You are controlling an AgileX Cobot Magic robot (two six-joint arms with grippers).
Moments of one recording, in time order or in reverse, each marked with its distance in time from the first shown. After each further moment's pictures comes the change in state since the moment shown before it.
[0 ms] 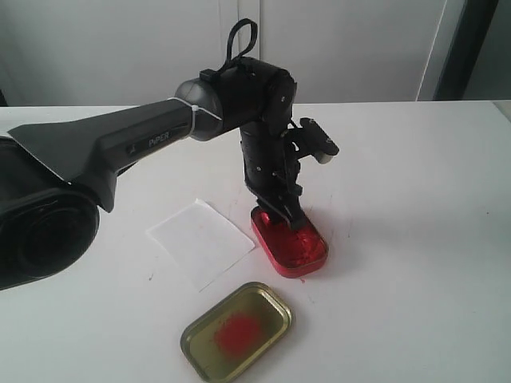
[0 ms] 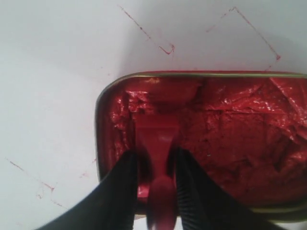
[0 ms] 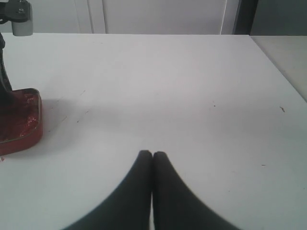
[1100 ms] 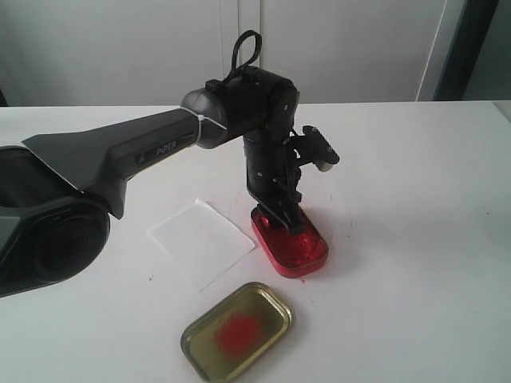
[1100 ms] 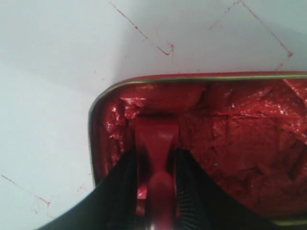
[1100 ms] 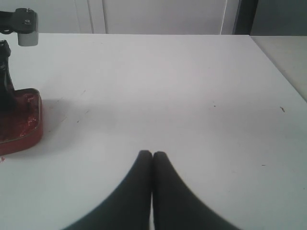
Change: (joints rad) left arm 0.000 0.073 -0.032 0.011 0.012 0.031; right arm 0.000 0.000 0.000 0.000 0.000 0.000
